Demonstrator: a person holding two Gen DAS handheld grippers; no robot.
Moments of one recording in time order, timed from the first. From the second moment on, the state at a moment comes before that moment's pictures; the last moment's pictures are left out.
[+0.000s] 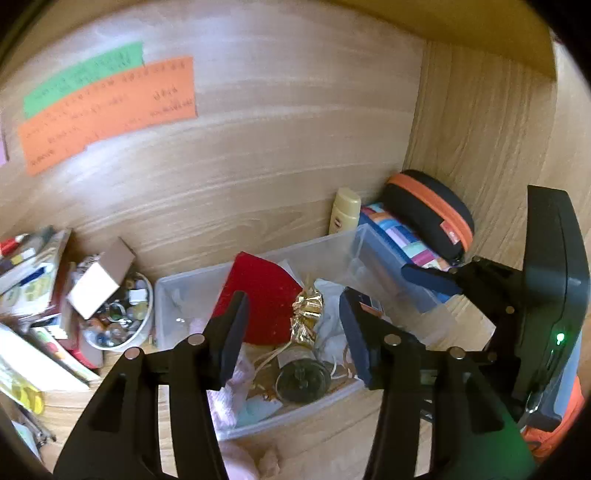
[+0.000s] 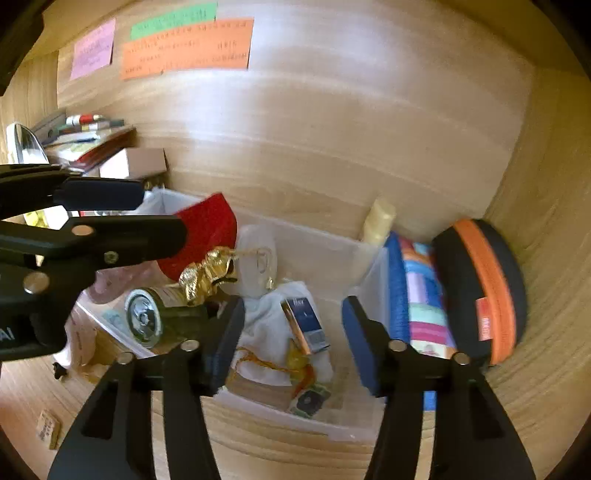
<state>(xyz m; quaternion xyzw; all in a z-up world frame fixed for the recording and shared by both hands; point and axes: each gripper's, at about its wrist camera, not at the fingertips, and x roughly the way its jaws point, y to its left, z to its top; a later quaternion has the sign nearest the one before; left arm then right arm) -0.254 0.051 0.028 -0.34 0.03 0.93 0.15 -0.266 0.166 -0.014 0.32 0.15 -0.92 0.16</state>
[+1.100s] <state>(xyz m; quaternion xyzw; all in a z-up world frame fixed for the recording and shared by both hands) -0.090 -0.074 0.003 -0.32 0.01 0.95 0.02 -0.119 0.090 -0.052 0.37 0.14 -0.88 0.27</state>
